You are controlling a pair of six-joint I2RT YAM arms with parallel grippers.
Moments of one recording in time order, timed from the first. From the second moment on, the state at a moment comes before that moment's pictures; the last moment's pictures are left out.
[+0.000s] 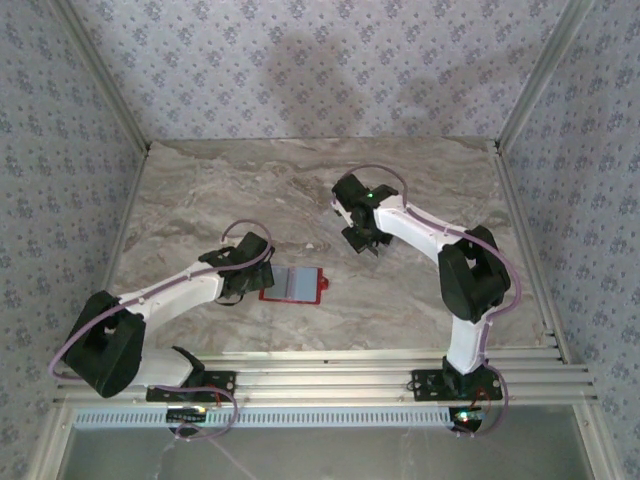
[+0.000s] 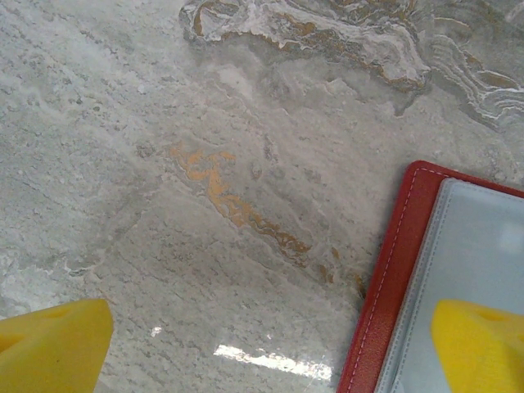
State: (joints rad) left arm -0.64 1.33 0.73 -0.63 -0.35 -0.78; right arm 0.61 1.86 1.46 -0.91 0.21 -0.08
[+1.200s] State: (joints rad) left arm -0.69 1.37 0.64 -0.31 -0.19 -0.77; right arm 0.61 1.24 0.98 -0.72 -0.07 0.33
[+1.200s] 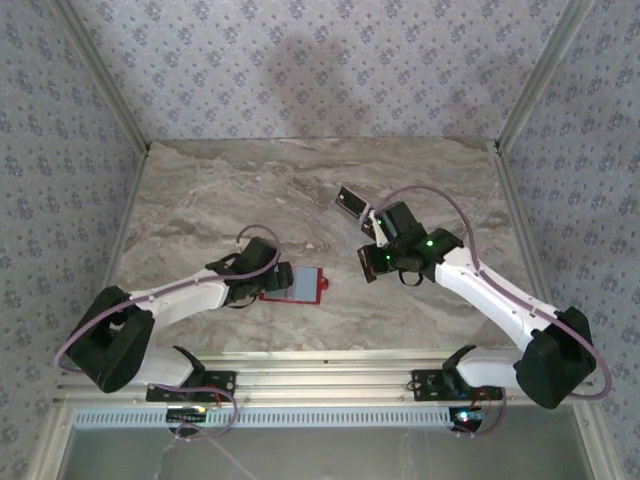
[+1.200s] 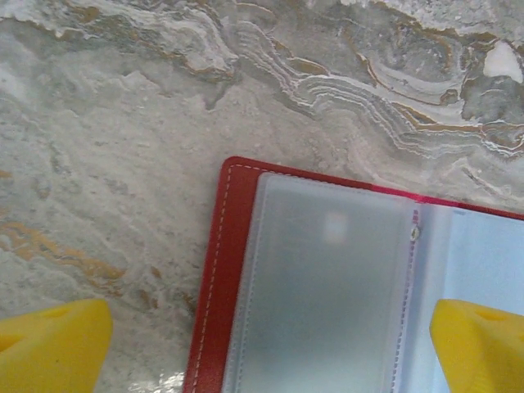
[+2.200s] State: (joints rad) left arm -0.82 1.37 0.66 -0.41 -0.33 -0.89; right arm 0.58 1.20 0.91 -0.59 -0.17 0.41
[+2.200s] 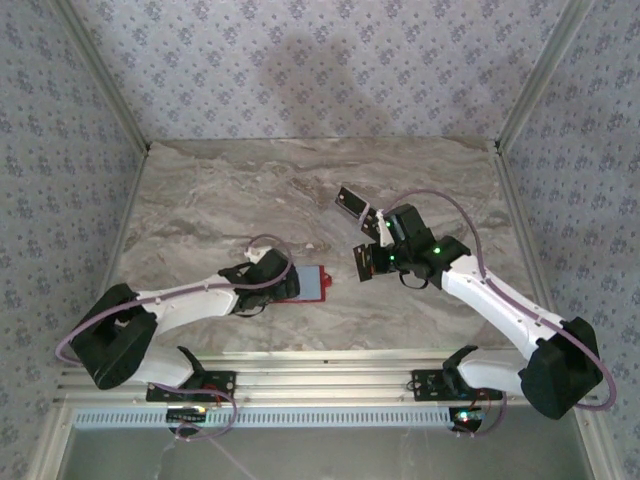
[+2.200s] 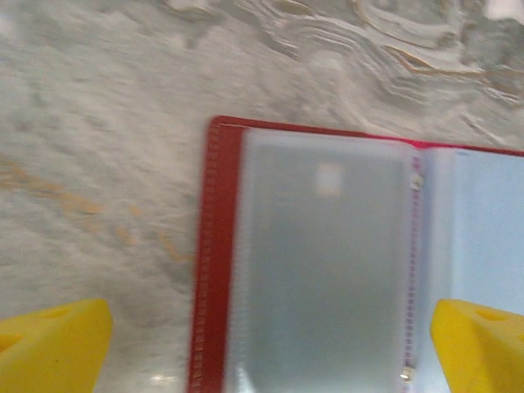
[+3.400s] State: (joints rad) left arm -0.75 1.42 0.64 -0.43 -0.37 -0.80; right arm 0.81 1.52 0.68 0.20 -0.22 0.85
